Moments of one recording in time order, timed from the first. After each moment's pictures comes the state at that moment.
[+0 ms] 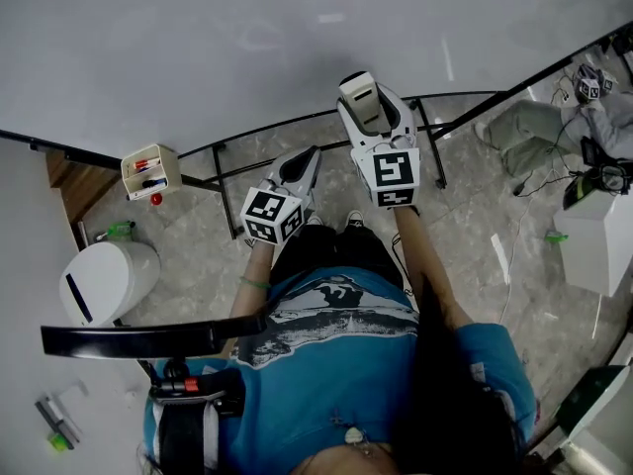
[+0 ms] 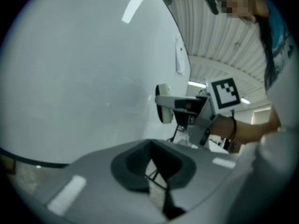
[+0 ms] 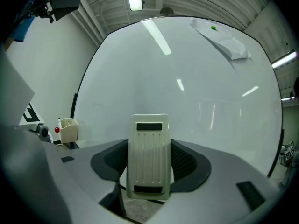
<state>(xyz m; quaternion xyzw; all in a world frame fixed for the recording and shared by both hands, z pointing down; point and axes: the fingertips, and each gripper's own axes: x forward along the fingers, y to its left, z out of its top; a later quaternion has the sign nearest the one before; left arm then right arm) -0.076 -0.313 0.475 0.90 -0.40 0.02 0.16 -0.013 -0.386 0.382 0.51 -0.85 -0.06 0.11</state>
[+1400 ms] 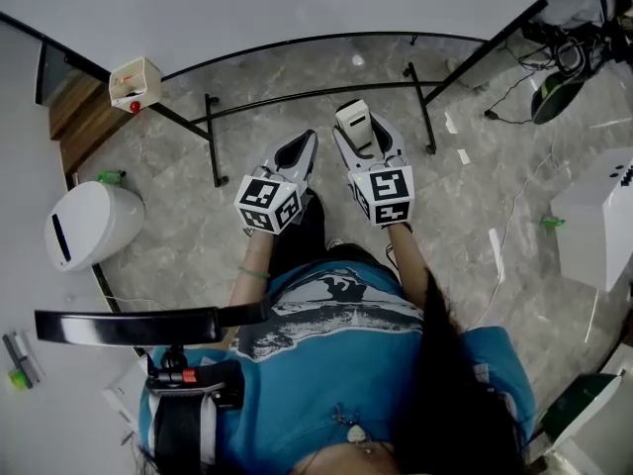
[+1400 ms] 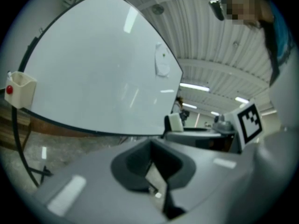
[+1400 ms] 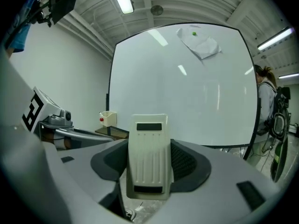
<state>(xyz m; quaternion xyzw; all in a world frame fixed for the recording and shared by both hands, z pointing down) -0.001 -0.102 0.494 0.88 -0.45 -0.01 0.17 0.065 -0.125 0.476 0.47 -0.87 0.04 0.14</state>
